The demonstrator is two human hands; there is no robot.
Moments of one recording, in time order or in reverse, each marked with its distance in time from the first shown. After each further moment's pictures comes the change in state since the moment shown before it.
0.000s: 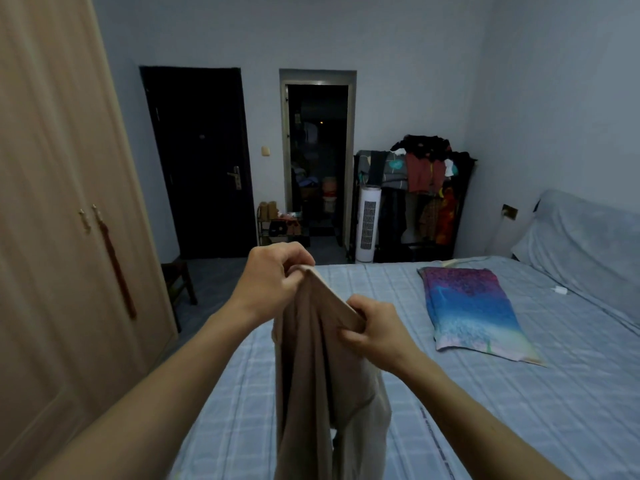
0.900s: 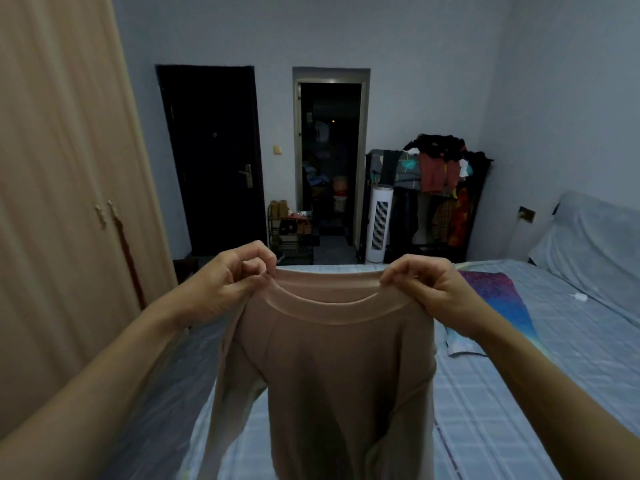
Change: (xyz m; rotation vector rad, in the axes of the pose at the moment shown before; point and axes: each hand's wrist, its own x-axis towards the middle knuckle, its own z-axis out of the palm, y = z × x) left_hand -0.012 -0.051 -0.071 -0.300 -0.395 -0.028; right_hand 0.023 -0.015 -0.085 0.399 -0.084 -0.217
